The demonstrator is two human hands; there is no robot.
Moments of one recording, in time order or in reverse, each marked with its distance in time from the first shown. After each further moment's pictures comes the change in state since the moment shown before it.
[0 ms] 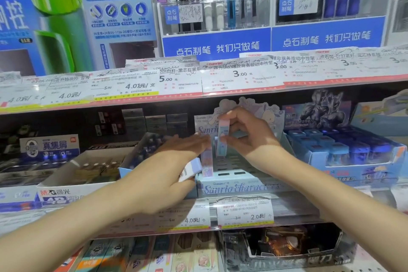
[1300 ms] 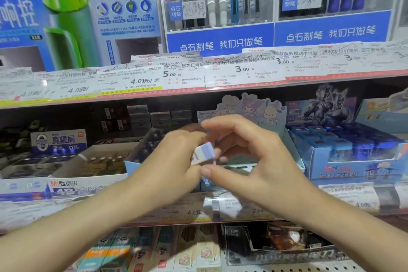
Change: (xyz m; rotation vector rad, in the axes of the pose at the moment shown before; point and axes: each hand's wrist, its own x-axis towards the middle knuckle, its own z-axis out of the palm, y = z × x) left_hand -0.001 0.026 -0.008 -0.240 0.263 0.077; right_hand -0.054 -0.069 0.000 0.140 -0.079 -0.229
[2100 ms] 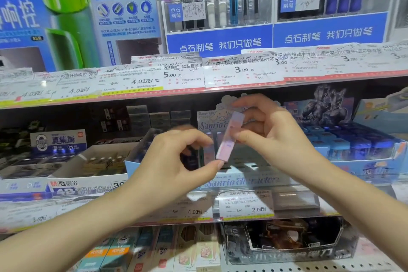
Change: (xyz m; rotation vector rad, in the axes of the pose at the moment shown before) left_hand -0.011 -0.006 0.006 -0.075 0.183 -0.074; right_hand 0.020 0.028 -0.028 0.054 0.095 0.209
